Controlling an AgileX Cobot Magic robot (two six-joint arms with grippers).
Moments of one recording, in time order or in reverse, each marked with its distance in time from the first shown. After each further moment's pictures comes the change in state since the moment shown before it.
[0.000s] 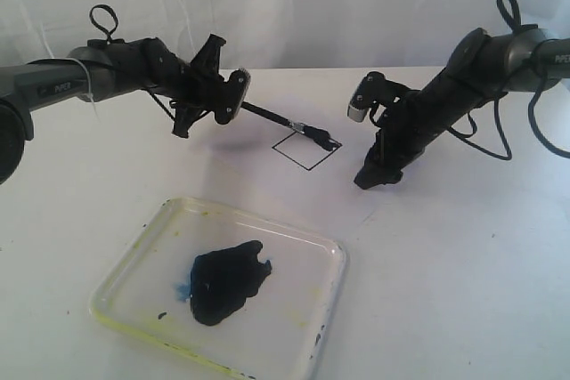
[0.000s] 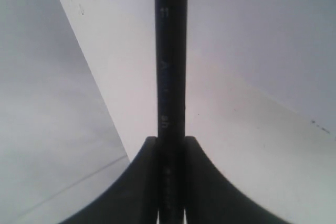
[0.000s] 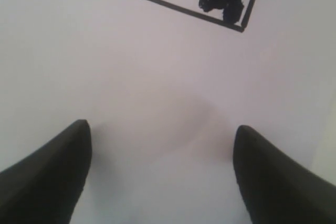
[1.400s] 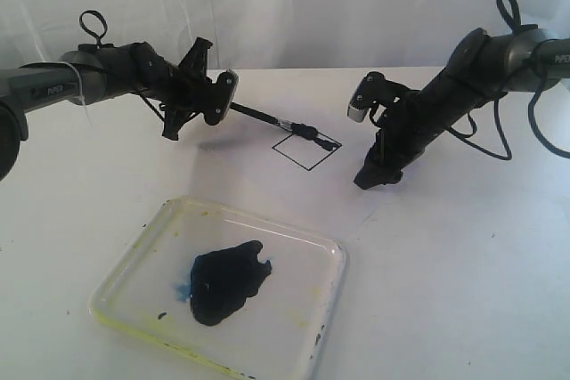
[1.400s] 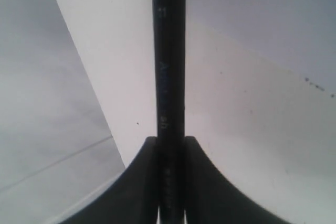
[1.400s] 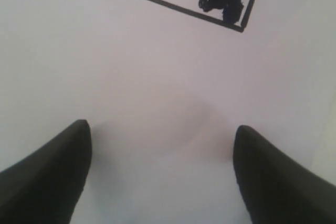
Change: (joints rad) left arm 0.030 0.020 0.000 -0.011 -0.017 0.000; right arm 0.000 0.000 0.000 0.000 0.000 0.000
